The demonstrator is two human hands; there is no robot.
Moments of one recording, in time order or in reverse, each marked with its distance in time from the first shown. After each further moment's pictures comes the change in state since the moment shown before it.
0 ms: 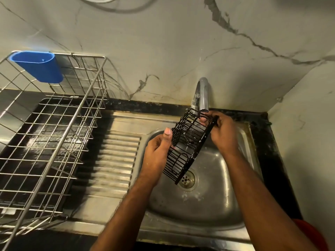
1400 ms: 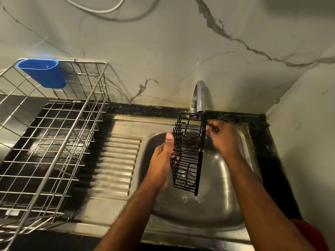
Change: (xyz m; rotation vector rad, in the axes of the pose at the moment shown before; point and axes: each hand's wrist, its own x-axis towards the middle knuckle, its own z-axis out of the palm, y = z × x) left_hand -0.019 -0.002 0.016 -0.158 -0.004 -0.279; right_hand -0.007 0.017 -0.010 -0.187 0.019 -0.018
